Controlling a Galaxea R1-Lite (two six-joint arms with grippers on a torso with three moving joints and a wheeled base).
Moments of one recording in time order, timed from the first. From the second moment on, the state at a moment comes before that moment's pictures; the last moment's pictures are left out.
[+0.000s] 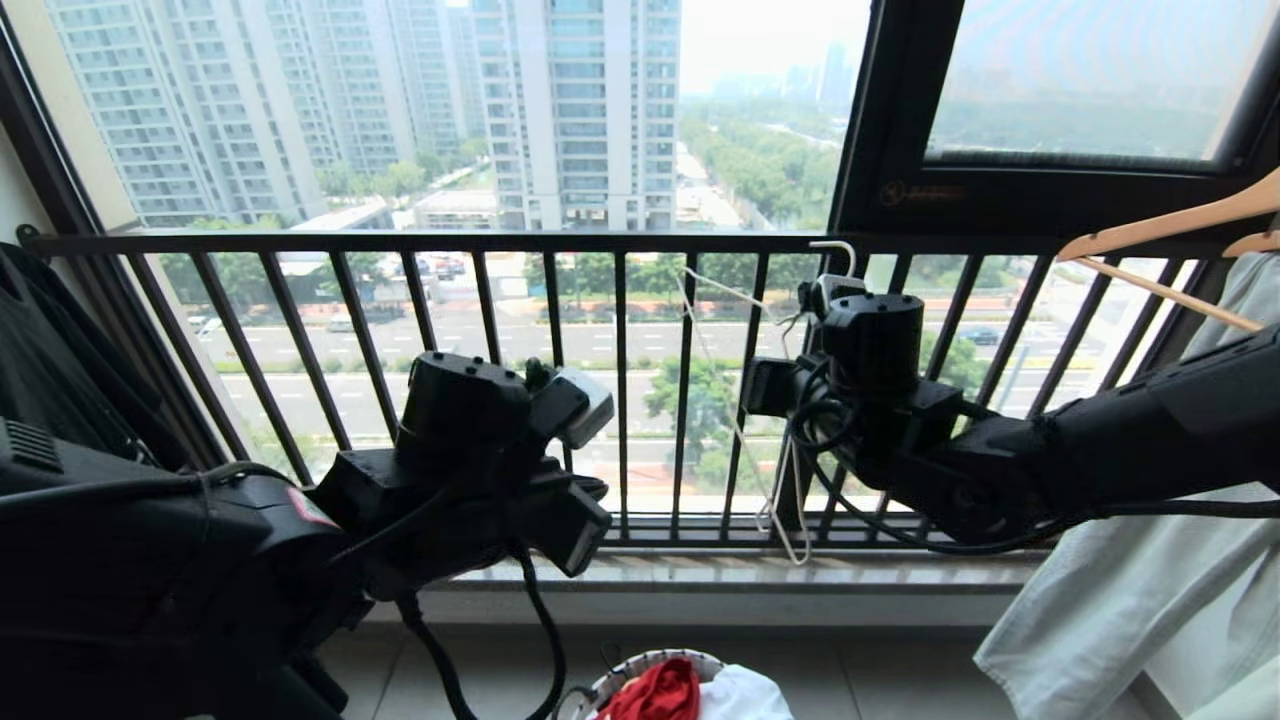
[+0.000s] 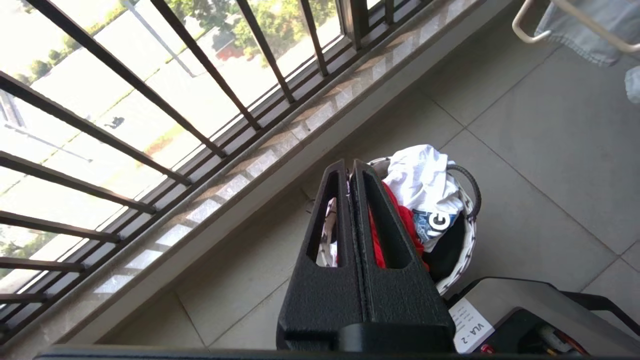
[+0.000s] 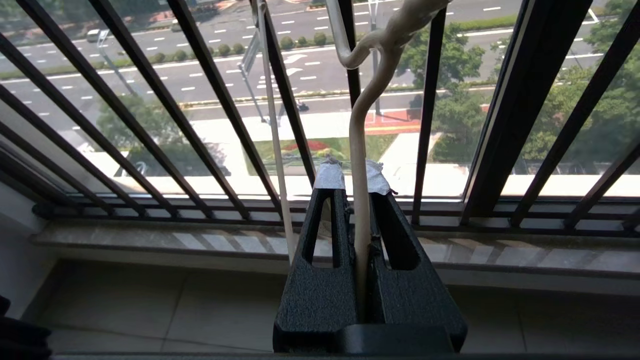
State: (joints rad) left arm -0.65 1.73 -0.88 -0.43 0.04 0.20; right arm 0.51 2.01 -1.15 -0.70 -0.38 0.25
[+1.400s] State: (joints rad) left arm -0.64 1.36 -0.85 -0.42 0.04 0.20; right arm 0.56 1.31 -0.94 -0.61 -0.63 -0.33
